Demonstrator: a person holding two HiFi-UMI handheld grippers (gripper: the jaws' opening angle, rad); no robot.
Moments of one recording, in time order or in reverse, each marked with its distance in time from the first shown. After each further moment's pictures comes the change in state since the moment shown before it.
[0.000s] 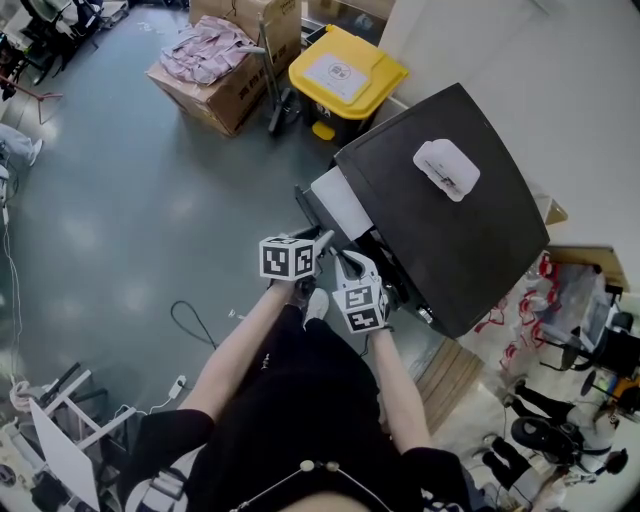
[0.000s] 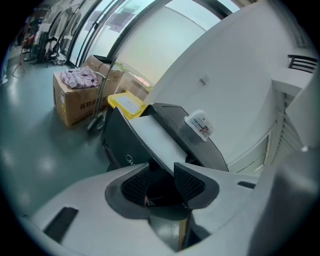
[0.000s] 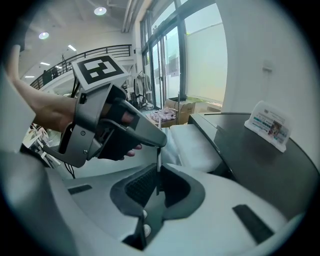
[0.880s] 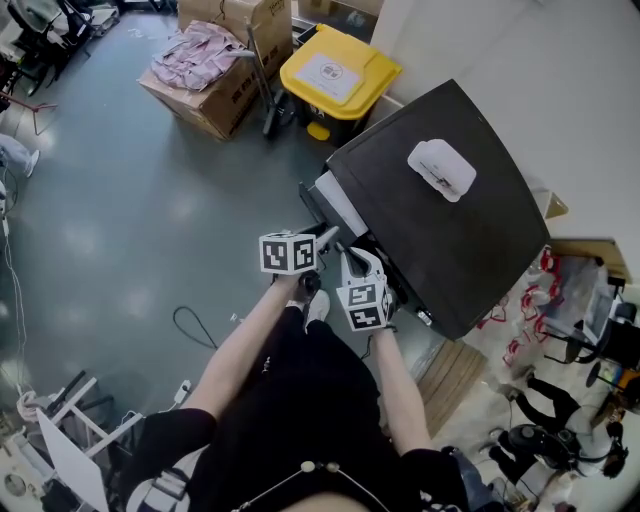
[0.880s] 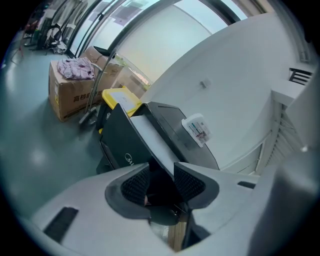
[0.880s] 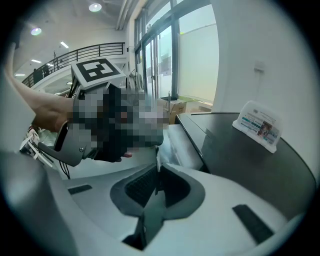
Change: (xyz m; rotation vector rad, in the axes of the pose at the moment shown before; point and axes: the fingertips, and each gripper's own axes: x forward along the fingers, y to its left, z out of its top) left arm 0.025 -0.015 0.021 -0.061 0.003 -0.081; right arm 0.000 -0.036 0.004 0.037 0.023 -0.085
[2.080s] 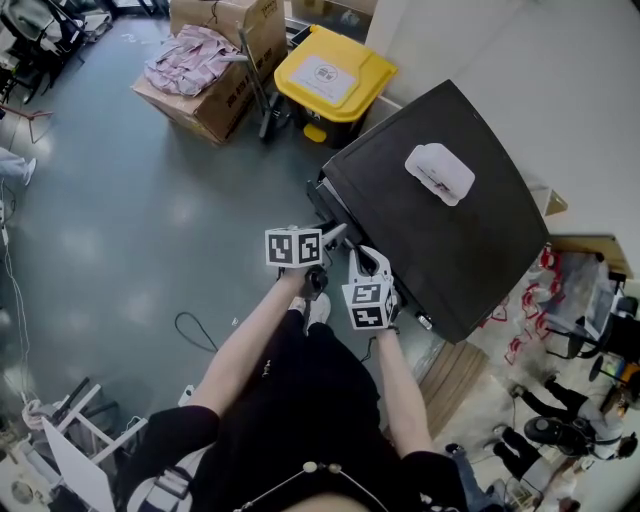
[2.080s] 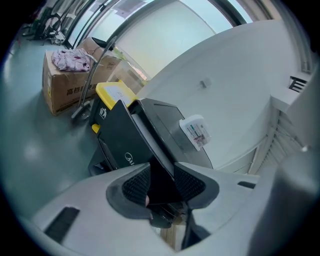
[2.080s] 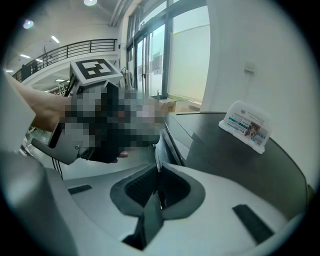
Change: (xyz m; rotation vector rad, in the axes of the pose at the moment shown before) left arm 0.029 -0.009 0.017 -0.035 0.035 -0.065; right arm 0.005 -0.034 0.003 0.043 0.025 -0.113
